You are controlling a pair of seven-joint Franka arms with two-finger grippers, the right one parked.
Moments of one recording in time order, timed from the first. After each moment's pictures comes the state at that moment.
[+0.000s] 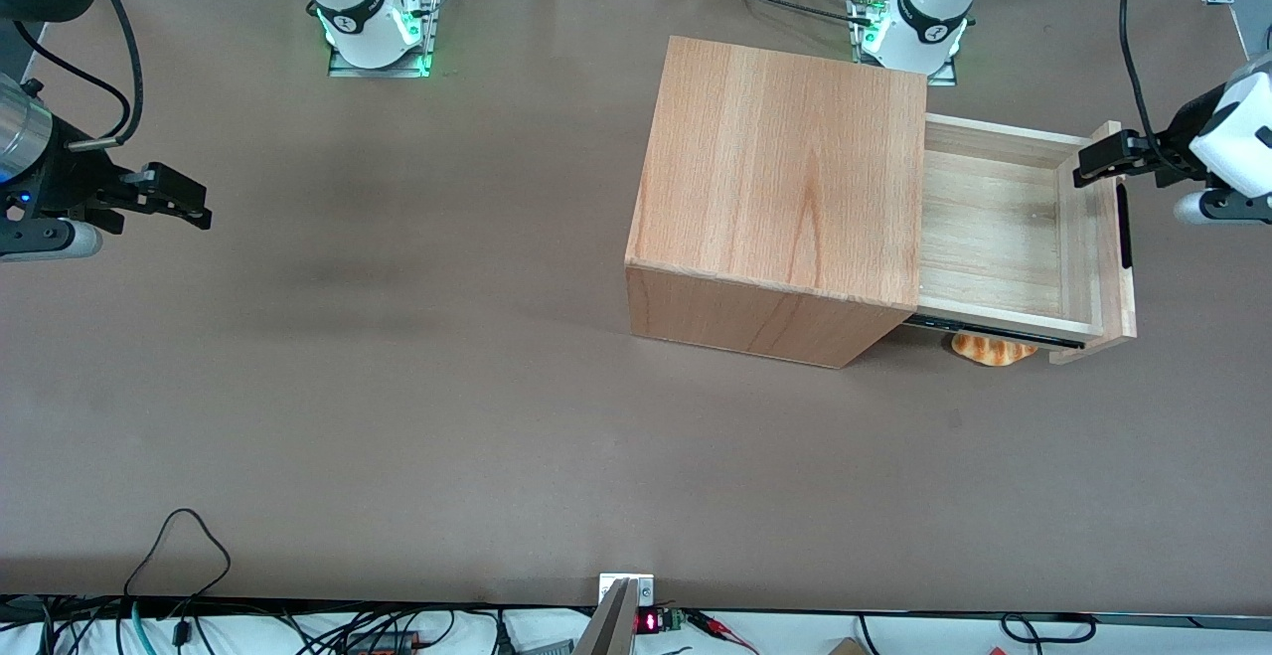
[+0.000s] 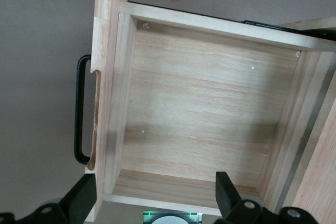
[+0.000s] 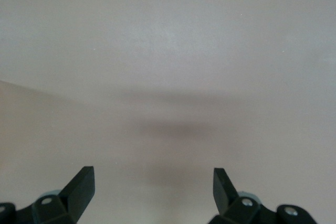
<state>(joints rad) 0.09 -0.02 -0.05 -1.69 -0.01 1.51 0.02</state>
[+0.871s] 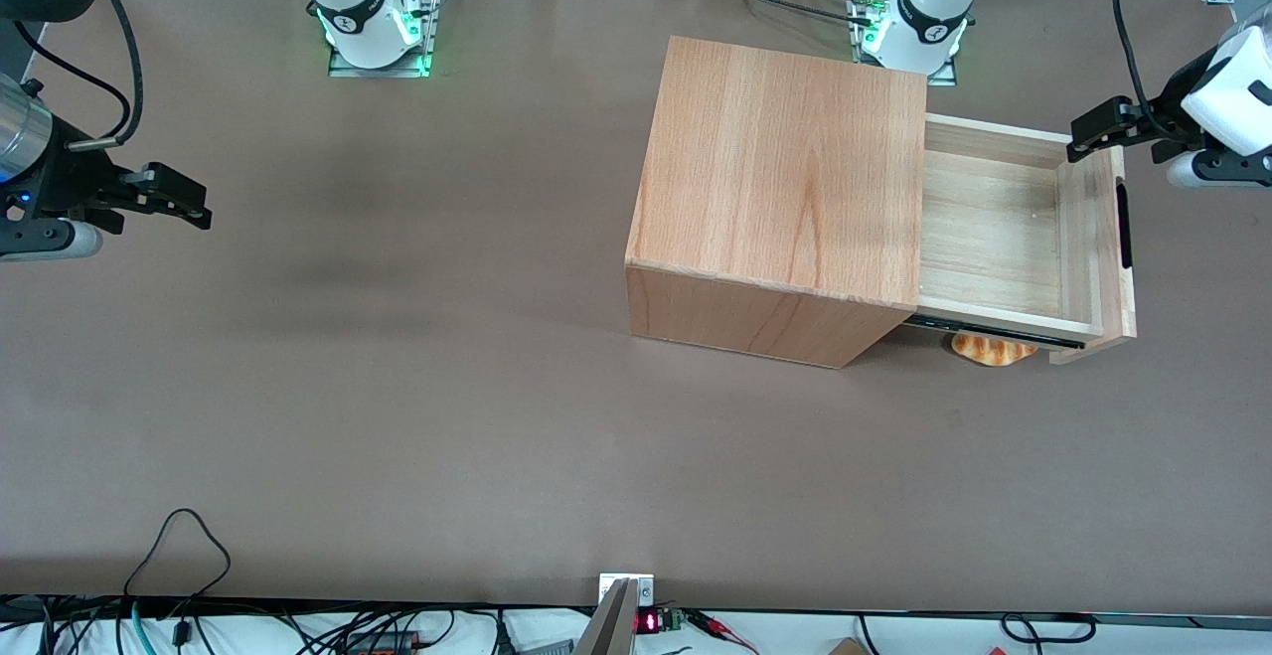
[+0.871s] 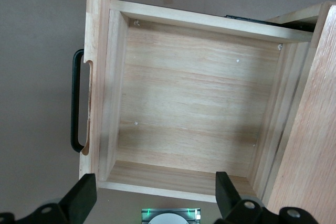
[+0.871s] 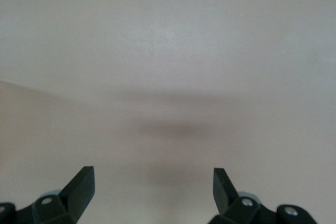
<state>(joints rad) 0.09 -0.07 -0.08 -1.70 -0.01 1.50 0.00</state>
